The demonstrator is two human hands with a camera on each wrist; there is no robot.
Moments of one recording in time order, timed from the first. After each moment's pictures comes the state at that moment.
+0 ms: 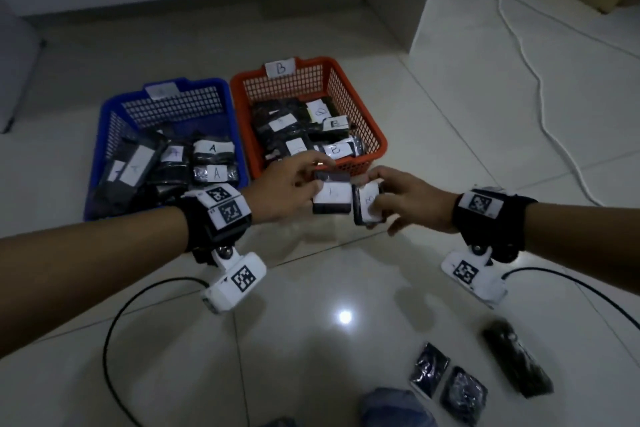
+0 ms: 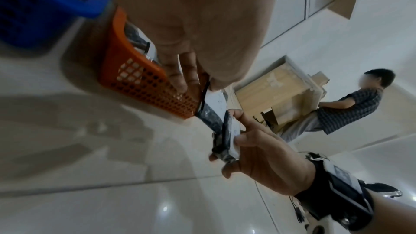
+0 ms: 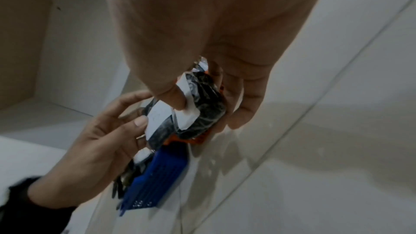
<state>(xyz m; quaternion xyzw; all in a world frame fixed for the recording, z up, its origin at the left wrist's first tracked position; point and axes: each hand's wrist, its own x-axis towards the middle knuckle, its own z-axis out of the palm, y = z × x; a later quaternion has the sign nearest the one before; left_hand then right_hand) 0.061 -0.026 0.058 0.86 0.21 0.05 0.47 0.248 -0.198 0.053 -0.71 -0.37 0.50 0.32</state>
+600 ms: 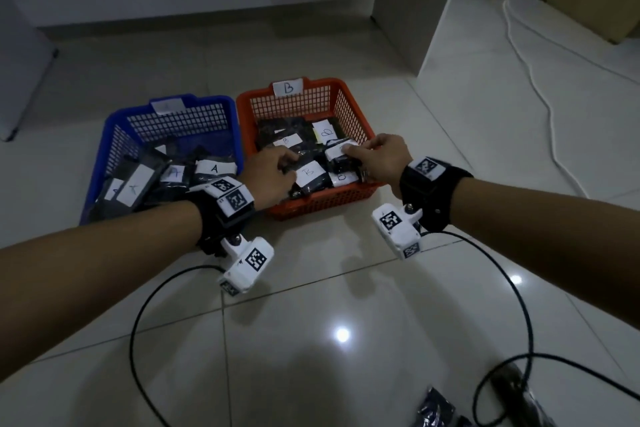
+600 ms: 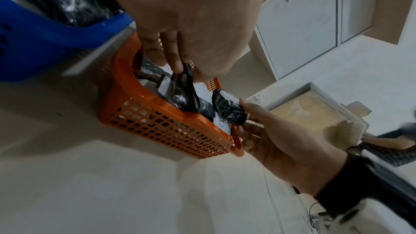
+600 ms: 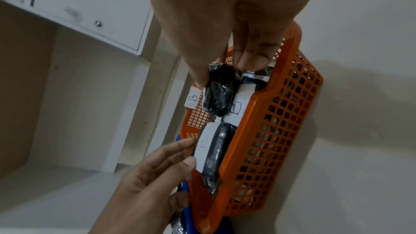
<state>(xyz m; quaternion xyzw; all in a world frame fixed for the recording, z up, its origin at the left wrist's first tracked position) 0.087 0.031 0.051 0.85 0.38 0.11 0.35 0.275 -0.081 0.055 -0.81 -0.22 0.29 0.45</state>
